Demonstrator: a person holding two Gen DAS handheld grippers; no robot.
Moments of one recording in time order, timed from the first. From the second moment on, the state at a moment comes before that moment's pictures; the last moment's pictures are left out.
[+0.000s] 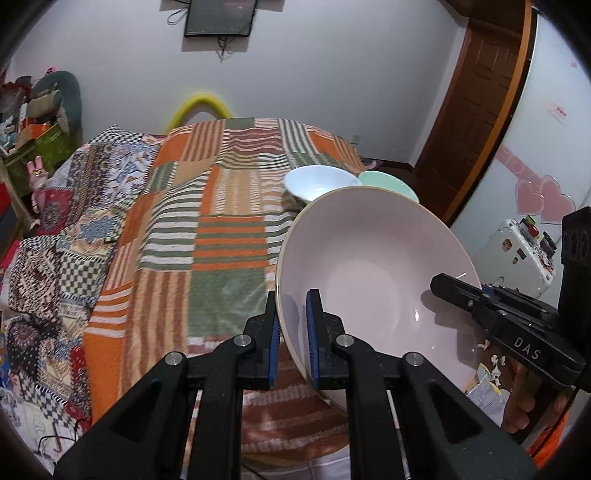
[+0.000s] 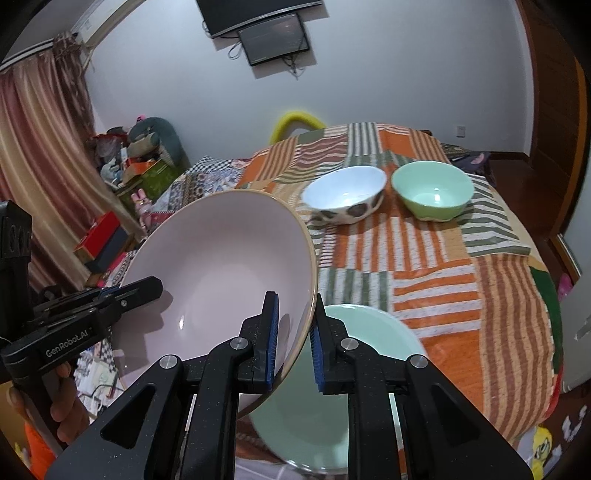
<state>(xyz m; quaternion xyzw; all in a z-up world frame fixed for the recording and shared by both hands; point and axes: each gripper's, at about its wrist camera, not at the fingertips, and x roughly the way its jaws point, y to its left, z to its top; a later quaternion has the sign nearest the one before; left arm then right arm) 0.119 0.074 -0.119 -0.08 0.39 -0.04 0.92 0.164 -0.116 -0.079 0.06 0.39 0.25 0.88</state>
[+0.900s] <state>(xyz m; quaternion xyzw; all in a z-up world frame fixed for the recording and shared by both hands) 0.120 0.155 -0.207 -0.12 0.48 0.04 0.87 0.173 -0.021 -0.144 -0.01 0.48 0.30 0.82</state>
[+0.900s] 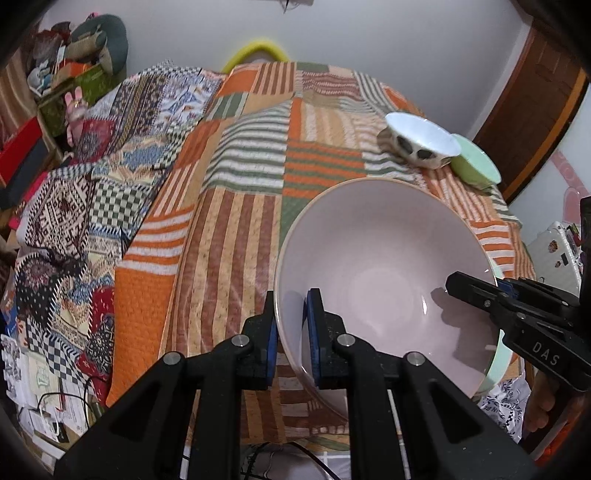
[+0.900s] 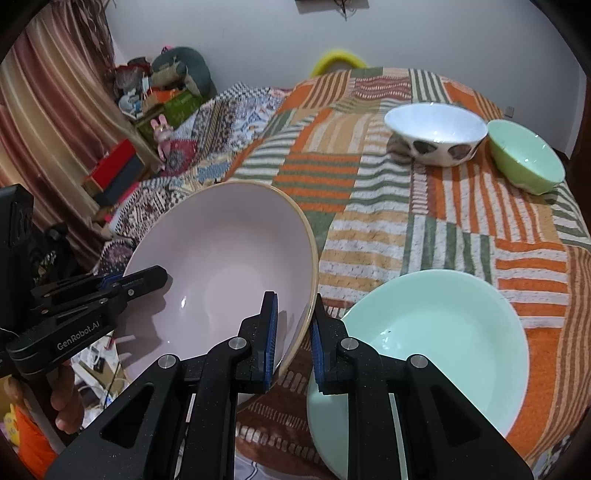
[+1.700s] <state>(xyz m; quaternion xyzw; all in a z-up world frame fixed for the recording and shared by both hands) 0.131 0.167 -0.263 -0.14 0.53 0.05 0.83 0.190 0.003 -0.184 -0.06 0.52 0.30 0.80</state>
